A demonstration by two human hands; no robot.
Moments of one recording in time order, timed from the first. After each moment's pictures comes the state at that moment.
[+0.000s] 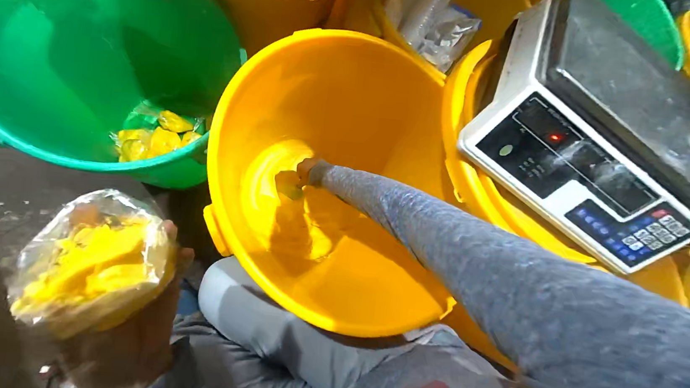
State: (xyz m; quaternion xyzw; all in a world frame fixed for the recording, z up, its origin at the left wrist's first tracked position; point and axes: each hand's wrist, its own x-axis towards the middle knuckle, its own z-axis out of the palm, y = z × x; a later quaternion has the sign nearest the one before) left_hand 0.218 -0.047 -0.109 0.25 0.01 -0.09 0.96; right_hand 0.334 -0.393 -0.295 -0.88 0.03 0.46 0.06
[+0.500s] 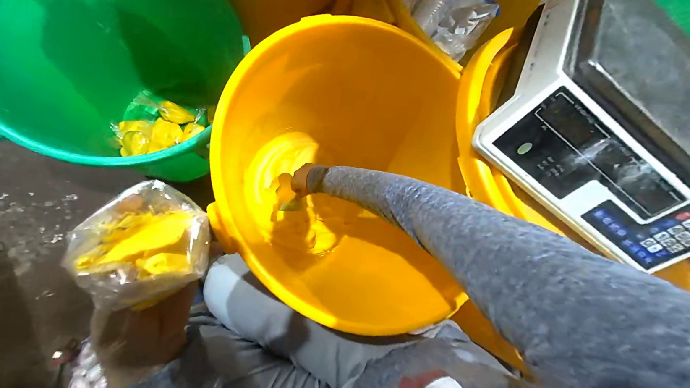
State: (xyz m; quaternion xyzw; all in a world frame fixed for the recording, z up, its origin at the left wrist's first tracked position) left_hand 0.216 -0.055 -0.111 0.33 0.02 -0.10 0.94; right_hand 0.323 -0.361 -0.305 -0.84 -0.18 0.52 -0.03
